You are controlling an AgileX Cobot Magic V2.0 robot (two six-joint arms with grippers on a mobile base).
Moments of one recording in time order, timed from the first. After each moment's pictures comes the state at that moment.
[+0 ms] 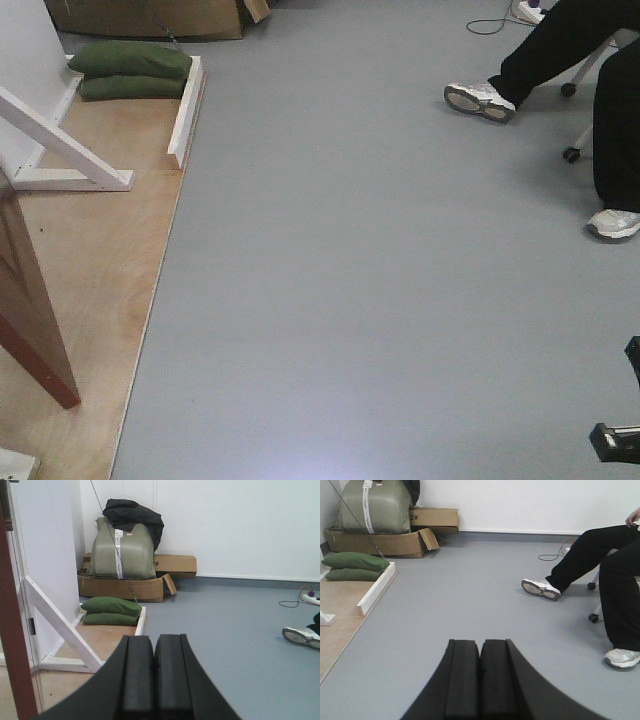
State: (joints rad) left arm 0.07 -0.01 0.03 -0.06 0.10 -0.04; right arm 0.03 -0.01 0.03 0.02 0.28 -0.05
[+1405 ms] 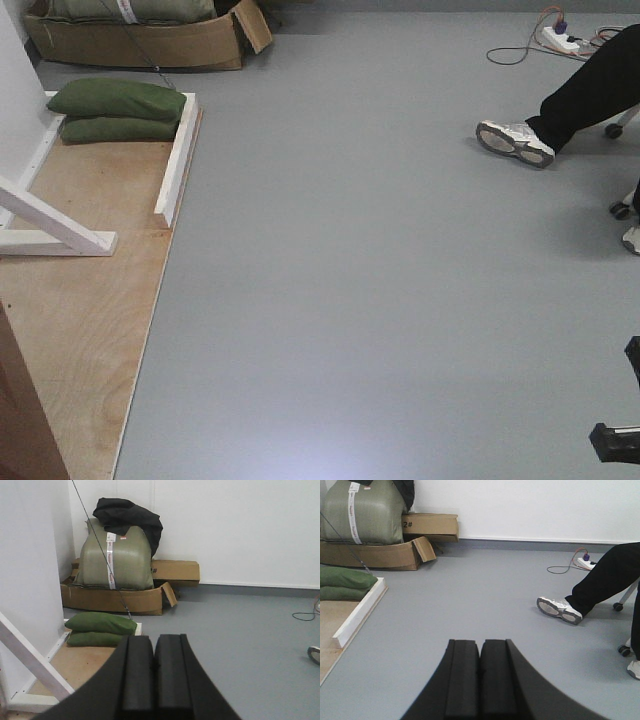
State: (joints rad) left arm 0.06 -0.01 0.03 -0.06 0.10 -0.04; right arm 0.03 -0.01 0.03 0.02 0.28 -0.05
